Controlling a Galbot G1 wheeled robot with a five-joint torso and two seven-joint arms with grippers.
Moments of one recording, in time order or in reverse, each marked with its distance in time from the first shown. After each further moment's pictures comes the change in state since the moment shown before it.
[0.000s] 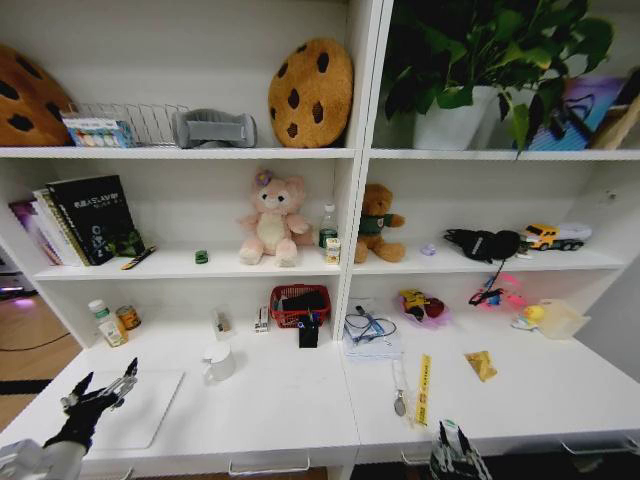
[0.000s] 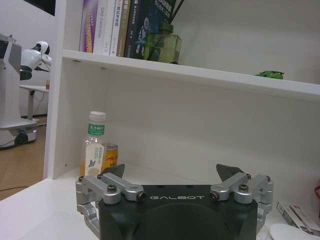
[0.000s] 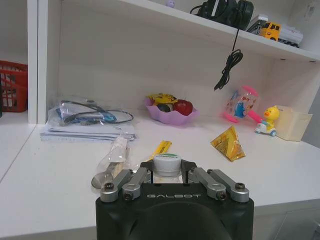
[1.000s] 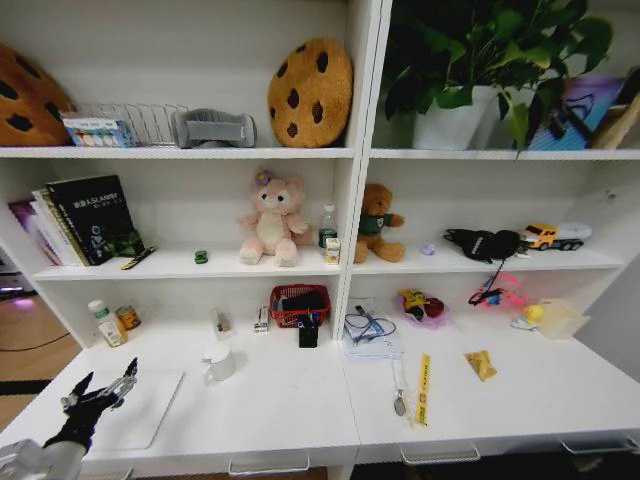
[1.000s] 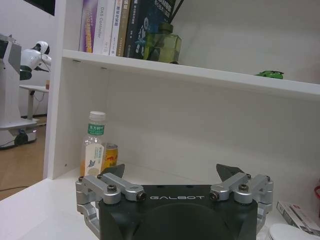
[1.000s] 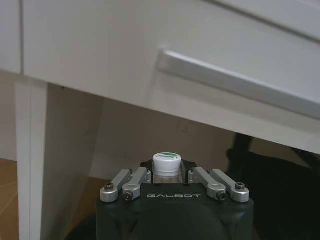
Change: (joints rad) left arm 0.000 0.000 0.000 0.000 0.000 0.000 0.000; right arm 0.457 -0.008 -0.155 -0.953 -0.095 0.359 -0.196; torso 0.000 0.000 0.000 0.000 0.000
